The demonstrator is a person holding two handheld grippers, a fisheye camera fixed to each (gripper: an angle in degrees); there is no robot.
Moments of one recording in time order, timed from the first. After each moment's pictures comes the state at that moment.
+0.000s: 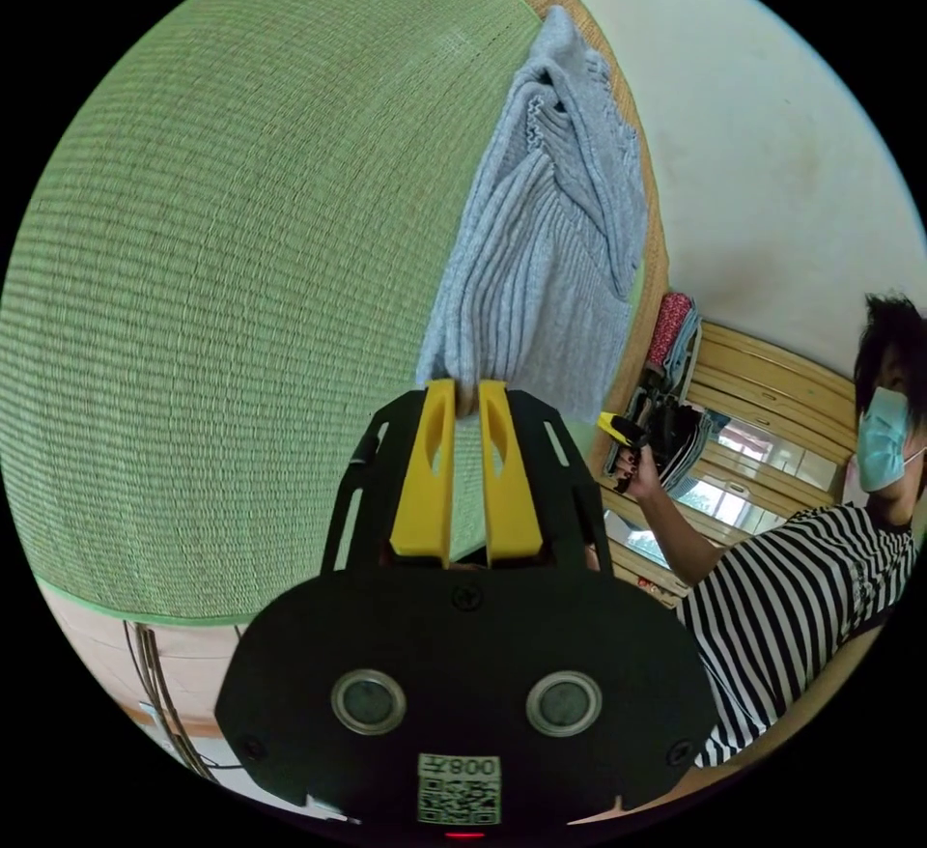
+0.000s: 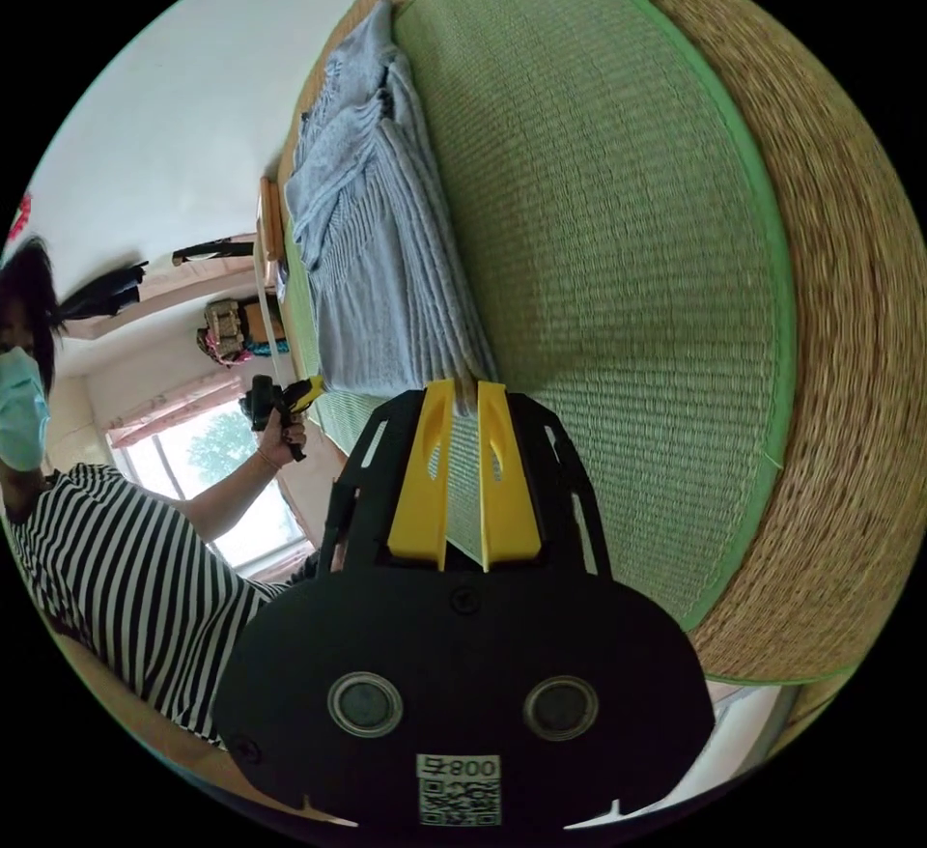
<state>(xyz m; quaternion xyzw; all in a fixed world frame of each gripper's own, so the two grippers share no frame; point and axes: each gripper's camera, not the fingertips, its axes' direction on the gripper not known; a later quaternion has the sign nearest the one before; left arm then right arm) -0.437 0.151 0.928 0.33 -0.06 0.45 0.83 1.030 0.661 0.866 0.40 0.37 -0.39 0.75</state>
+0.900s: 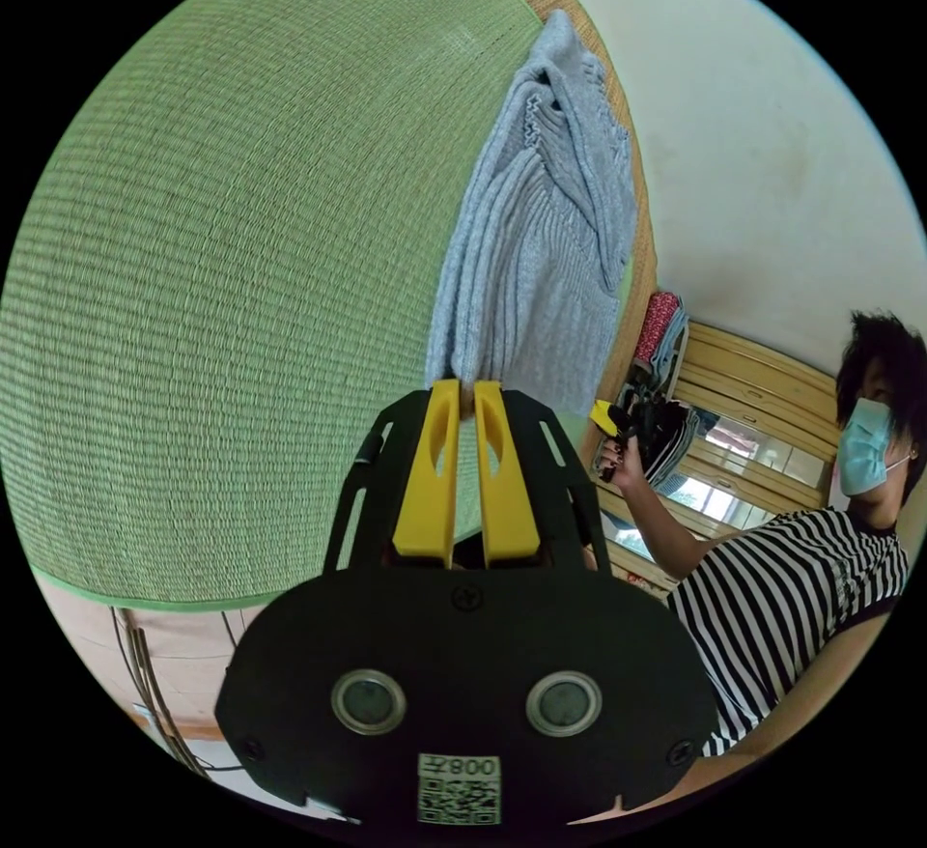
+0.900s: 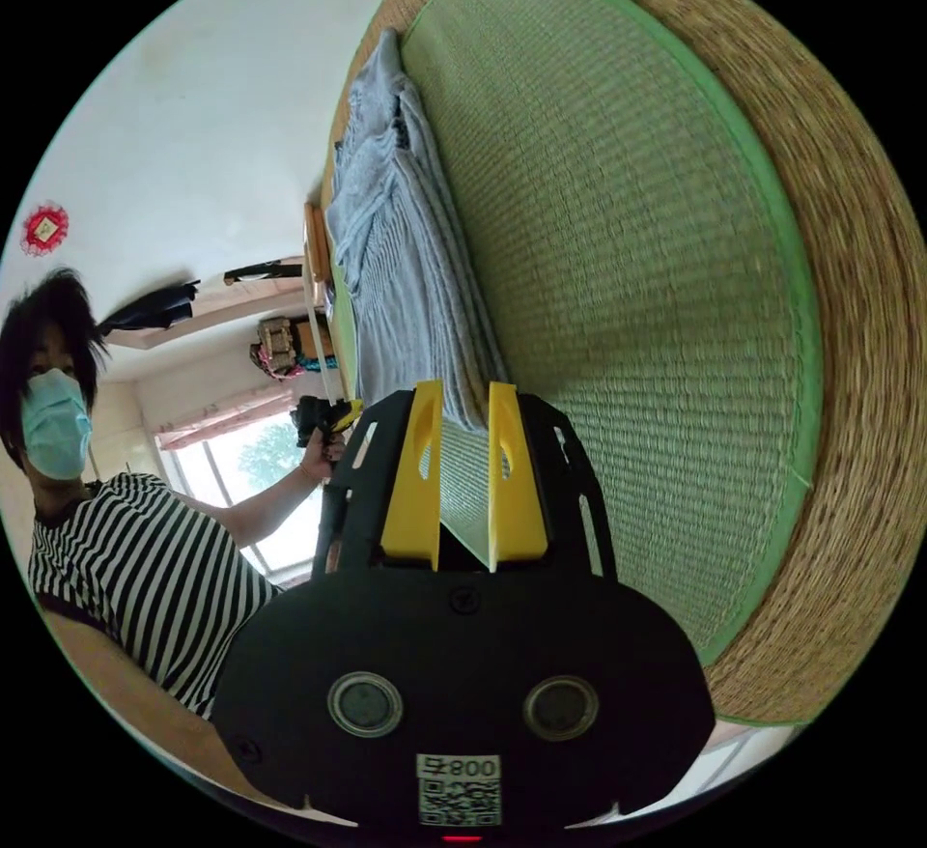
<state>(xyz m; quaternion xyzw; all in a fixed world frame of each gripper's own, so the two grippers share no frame) -0.501 0.158 0.927 0.32 -0.04 0.46 0.83 1.081 0.691 0.826 0.38 0.29 -0.43 0.76</state>
